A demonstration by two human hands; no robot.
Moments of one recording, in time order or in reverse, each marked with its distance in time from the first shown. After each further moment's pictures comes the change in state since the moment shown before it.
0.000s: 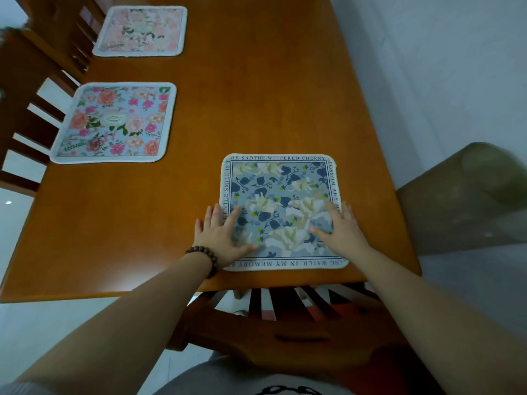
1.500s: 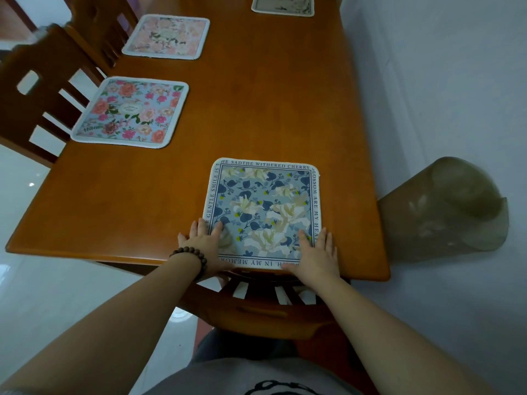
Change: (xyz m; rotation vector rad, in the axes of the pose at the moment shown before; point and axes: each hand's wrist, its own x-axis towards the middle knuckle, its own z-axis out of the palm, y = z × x) left_hand -0.062 0.041 0.012 0.129 -0.153 -0.194; right_hand -0.076 0.002 0.015 -0.267 -0.122 -0.029
